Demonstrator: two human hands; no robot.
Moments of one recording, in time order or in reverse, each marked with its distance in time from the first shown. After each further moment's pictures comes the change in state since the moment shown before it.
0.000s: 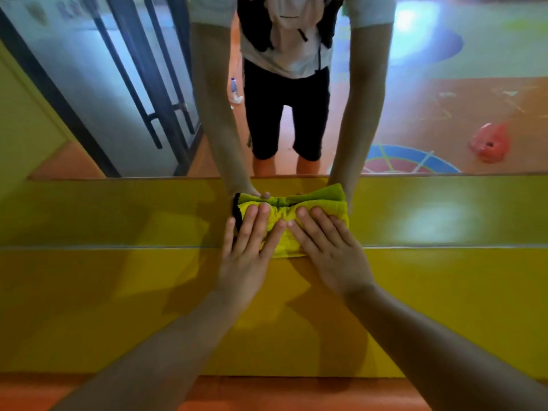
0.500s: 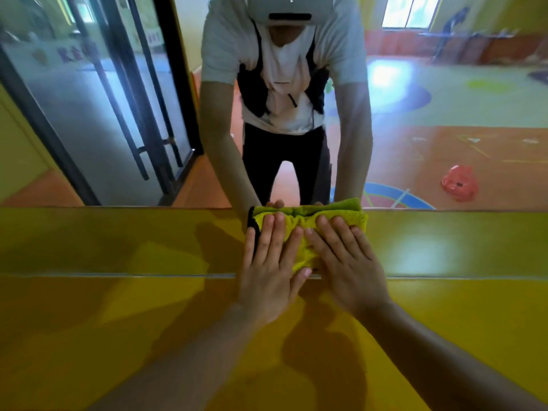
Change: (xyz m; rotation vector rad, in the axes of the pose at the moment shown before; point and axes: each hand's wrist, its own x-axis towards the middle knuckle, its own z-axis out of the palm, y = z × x) left_hand 0.076 0.087 -0.020 -0.171 -0.010 -0.086; right_hand -0.022 0.087 -0.035 -0.010 0.054 0.080
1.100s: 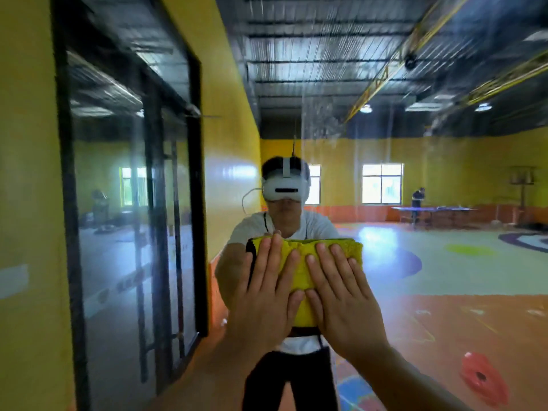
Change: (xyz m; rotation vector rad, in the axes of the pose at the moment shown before) left_hand 0.386 -0.059 -0.338 0.273 0.467 0.069; right_hand 0.379 0.170 -0.273 -0.081 0.401 0.063
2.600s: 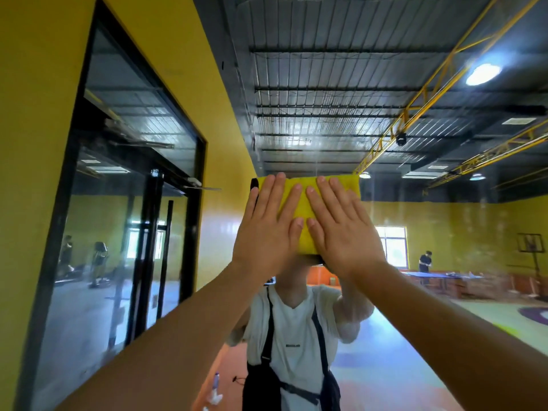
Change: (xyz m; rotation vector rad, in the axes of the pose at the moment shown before) left_hand 0.355 0.010 -0.062 -0.052 0.258 -0.006; right_hand 0.283 0.216 -0.099 -0.080 0.230 -0.043
